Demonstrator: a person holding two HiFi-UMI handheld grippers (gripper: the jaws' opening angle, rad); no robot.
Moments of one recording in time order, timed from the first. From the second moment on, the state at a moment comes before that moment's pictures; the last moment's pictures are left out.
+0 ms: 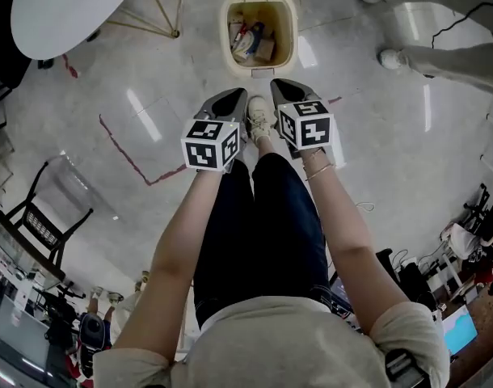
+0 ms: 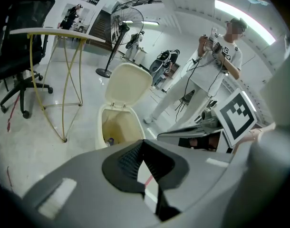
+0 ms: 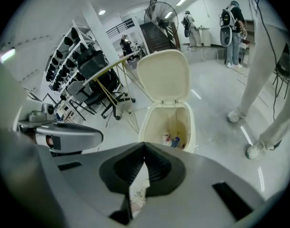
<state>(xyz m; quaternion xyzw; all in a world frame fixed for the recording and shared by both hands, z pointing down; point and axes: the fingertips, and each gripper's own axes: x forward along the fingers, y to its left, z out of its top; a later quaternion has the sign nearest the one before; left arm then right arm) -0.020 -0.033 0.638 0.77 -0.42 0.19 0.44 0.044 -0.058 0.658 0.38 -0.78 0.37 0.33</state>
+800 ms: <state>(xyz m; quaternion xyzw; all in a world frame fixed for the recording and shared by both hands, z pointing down) -0.009 -0.020 0.424 0.85 -0.39 0.15 0.32 0.056 -0.039 0.420 0.42 -0.83 0.28 0.24</state>
